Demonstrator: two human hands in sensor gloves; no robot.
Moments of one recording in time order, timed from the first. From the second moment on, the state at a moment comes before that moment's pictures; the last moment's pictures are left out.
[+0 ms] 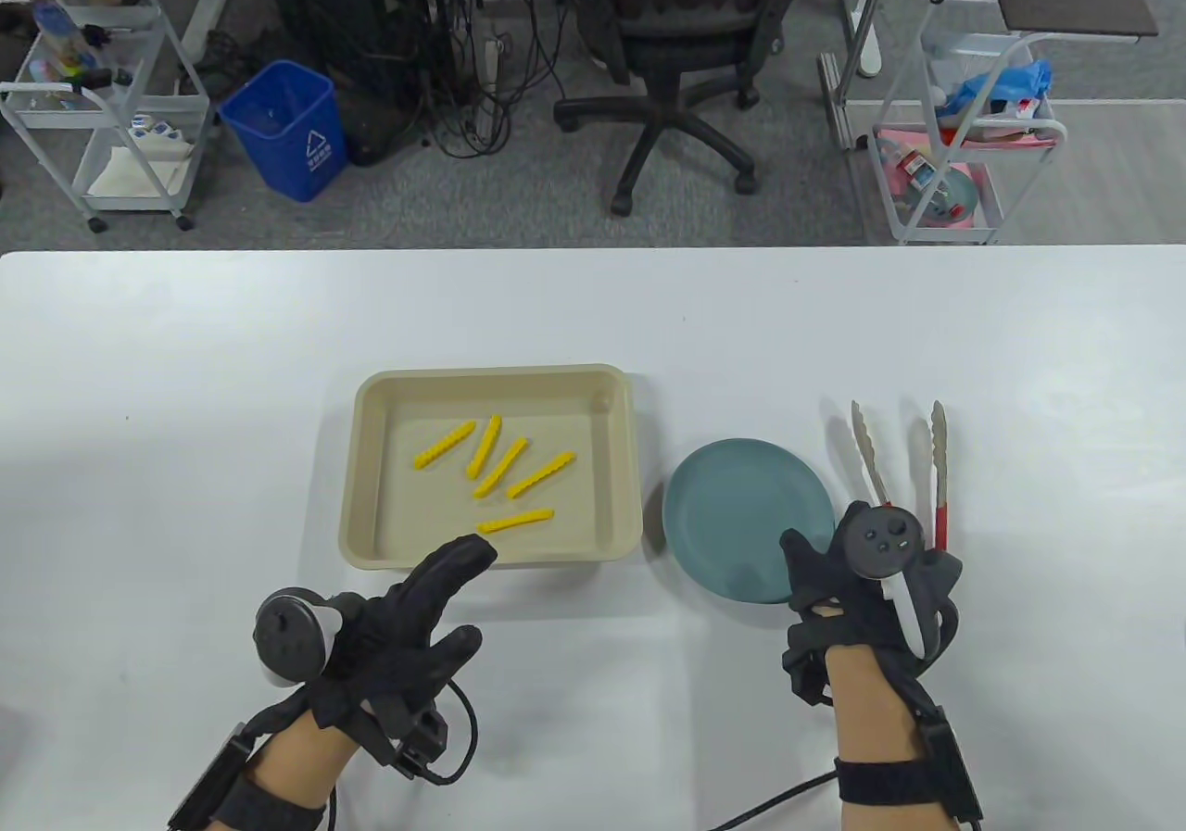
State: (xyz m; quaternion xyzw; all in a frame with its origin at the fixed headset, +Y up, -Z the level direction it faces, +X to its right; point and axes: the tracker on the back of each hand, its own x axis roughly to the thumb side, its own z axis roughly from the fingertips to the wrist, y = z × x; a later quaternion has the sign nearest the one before) left_hand -0.228 -0.737 -0.184 0.04 -0.37 0.56 0.74; right_hand 0.240 -0.764 -0.226 -0.24 0.07 0.94 0.24
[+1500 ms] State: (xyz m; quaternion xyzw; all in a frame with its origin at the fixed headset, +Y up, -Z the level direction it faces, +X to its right) left_hand -0.246 -0.738 -0.193 0.03 -0.33 0.57 0.75; right_hand 0.276 -0.758 -0.216 -0.25 -0.03 0.83 0.49
